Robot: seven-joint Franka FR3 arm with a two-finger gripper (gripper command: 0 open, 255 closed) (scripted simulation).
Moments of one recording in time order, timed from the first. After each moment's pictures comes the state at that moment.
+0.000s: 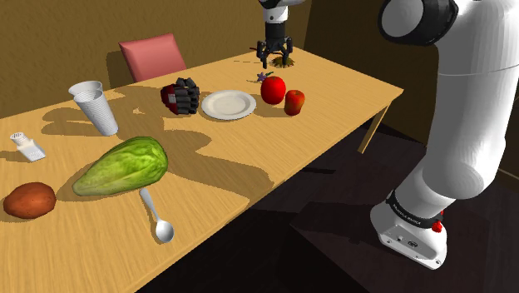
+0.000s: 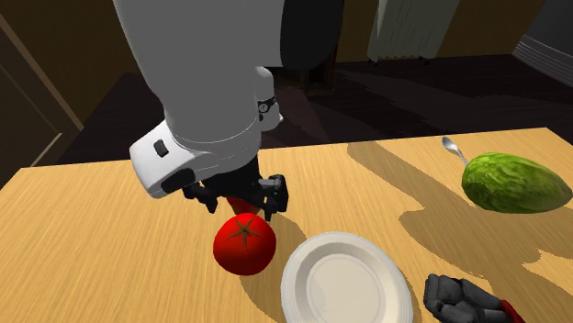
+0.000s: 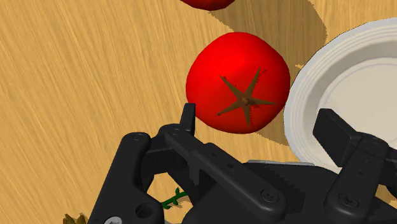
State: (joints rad) arm -0.10 0.47 -0.10 -1.33 0.03 1.69 0.17
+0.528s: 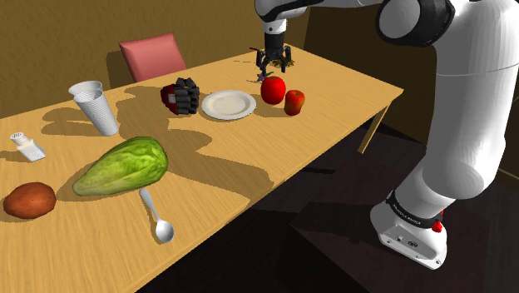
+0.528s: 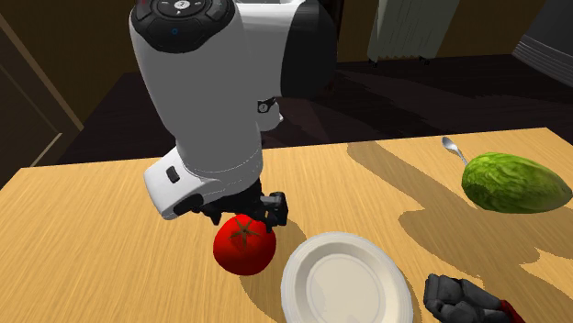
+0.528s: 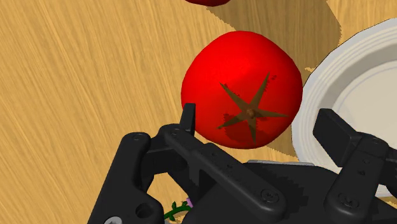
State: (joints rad) arm -0.09 0.48 -0.10 -1.40 0.03 1.78 0.18
